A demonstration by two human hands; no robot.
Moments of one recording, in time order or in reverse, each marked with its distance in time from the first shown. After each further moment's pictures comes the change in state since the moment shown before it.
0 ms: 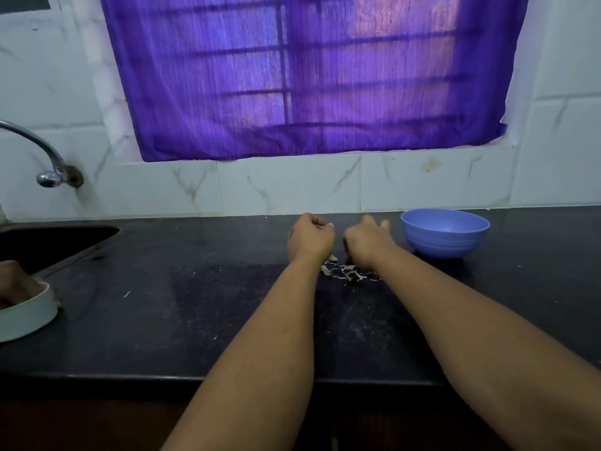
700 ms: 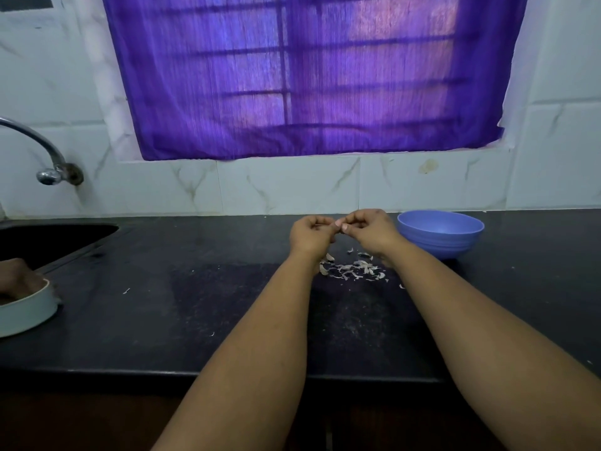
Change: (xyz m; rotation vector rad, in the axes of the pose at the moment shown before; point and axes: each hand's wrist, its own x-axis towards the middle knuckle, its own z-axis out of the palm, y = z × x) left_hand -0.010 0.005 -0.001 -0.402 -0.170 -0.060; right_hand -0.008 0.013 -0.004 1.277 0.155 0.193
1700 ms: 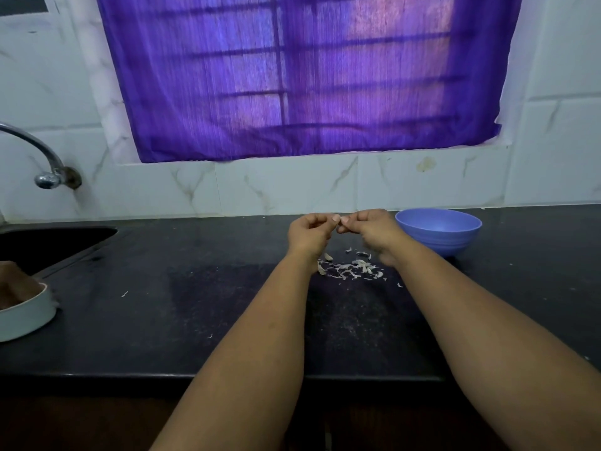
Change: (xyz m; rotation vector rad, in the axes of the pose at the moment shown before) left_hand -0.004 0.005 0.000 -0.169 -0.063 0.008; right_hand -0.002 -0.001 -0.007 0.154 -0.056 0.094
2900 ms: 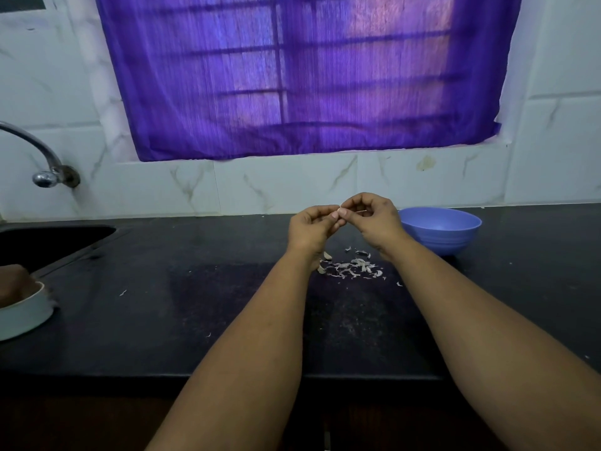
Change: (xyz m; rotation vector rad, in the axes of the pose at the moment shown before) left_hand -0.002 0.006 0.005 -0.234 -0.111 0.047; right_hand 0.012 0.007 -0.004 -0.062 0.167 -0.301
